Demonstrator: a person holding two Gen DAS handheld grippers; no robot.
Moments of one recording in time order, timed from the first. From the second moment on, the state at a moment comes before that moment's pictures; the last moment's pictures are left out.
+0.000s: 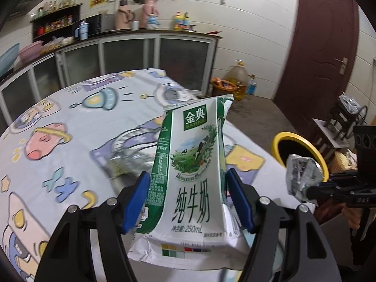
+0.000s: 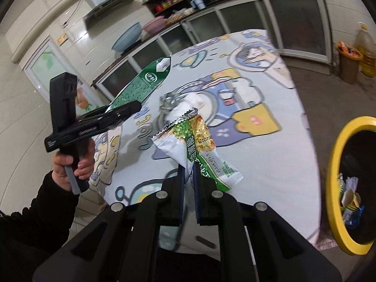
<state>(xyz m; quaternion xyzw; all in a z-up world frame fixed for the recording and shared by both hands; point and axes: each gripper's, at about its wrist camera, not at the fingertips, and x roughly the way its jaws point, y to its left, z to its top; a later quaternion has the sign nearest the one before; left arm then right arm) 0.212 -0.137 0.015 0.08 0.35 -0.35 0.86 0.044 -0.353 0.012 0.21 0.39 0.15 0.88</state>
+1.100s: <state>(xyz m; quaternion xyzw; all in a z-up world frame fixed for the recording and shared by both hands) 0.128 -0.341 0.047 0.11 0.30 -0.44 0.84 -0.036 -0.545 0.014 0.27 0.28 -0.10 0.91</state>
